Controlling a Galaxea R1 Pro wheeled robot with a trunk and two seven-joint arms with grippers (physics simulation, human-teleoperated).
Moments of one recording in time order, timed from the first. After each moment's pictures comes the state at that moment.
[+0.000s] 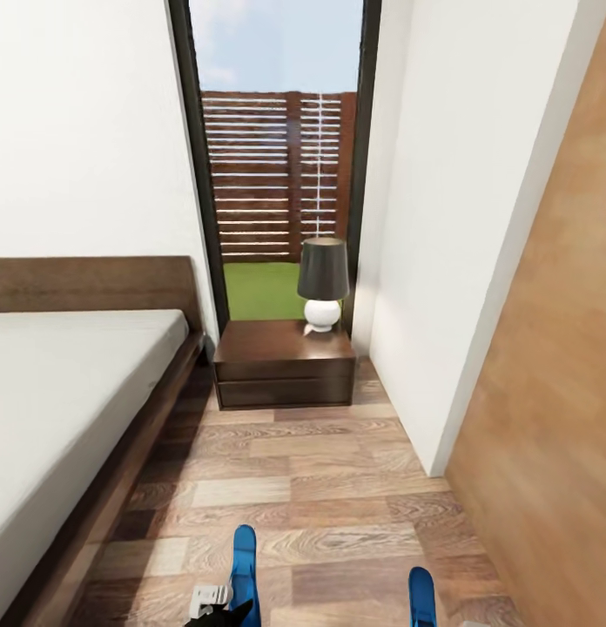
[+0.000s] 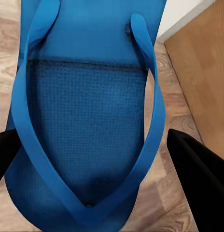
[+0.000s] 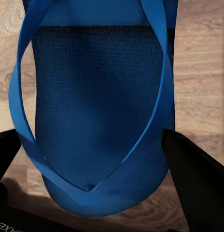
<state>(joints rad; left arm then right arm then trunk) -0.39 0.02 0.04 -0.14 0.22 -0.23 -0.73 -0.28 -0.17 -0.22 -0.33 0.01 0.17 0.65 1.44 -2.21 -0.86</state>
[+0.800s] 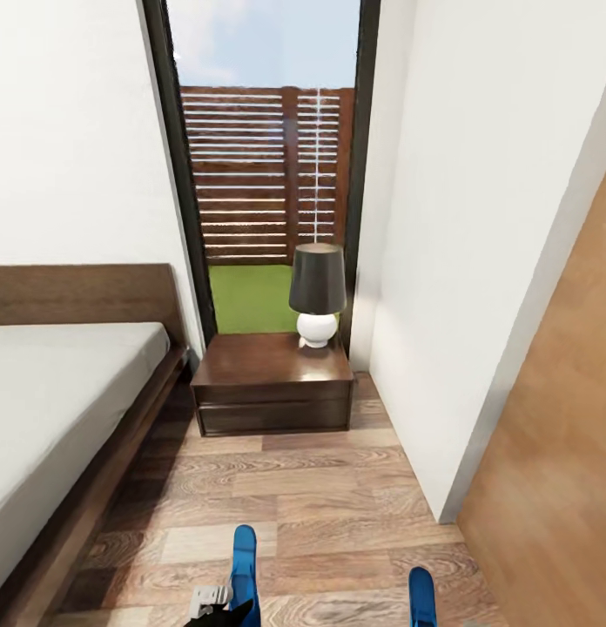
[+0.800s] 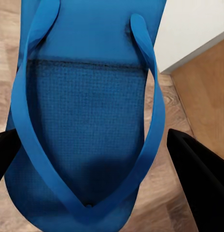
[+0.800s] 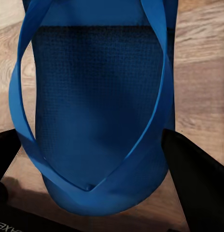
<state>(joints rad) -0.39 0.02 0.04 -0.14 0.22 -0.23 -0.73 -0.28 -0.17 -0.22 -0.33 0.01 0.16 0.65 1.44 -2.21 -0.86</state>
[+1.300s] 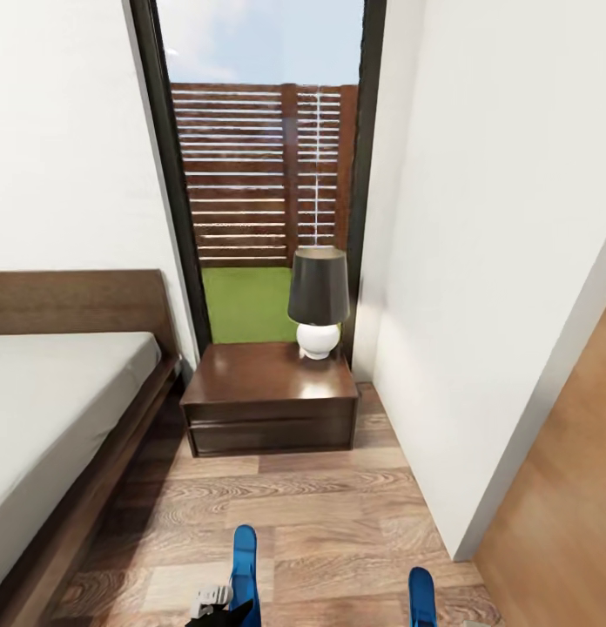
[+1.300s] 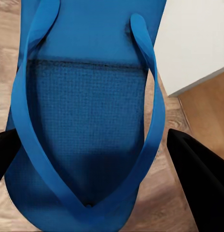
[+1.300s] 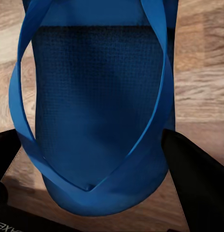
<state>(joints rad) -0.39 0.02 0.04 -0.14 0.22 -0.23 -0.73 -0.28 -0.17 -0.22 -0.33 0.01 0.17 0.65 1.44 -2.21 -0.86</state>
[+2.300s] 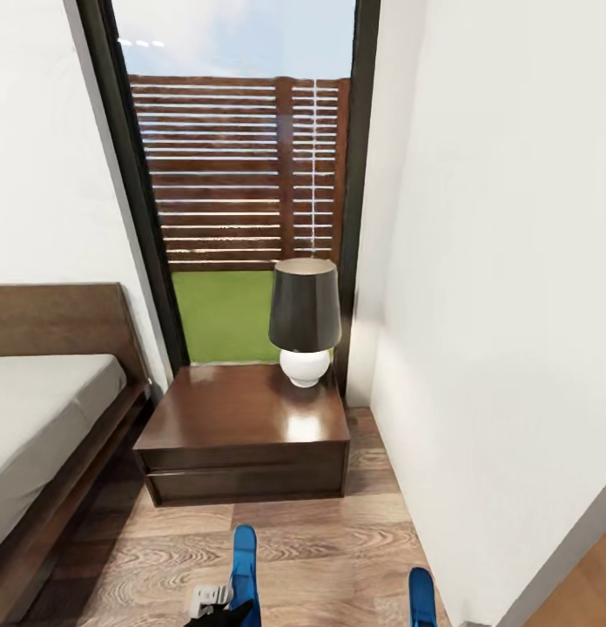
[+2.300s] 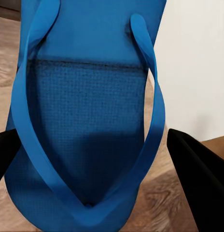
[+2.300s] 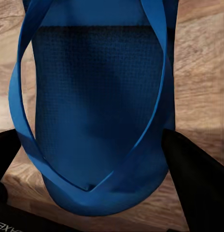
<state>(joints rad) -0.39 0.02 0.04 -0.14 0.22 -0.23 -0.73 -0.28 -0.17 -0.22 -0.33 0.01 0.17 0.65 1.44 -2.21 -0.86</state>
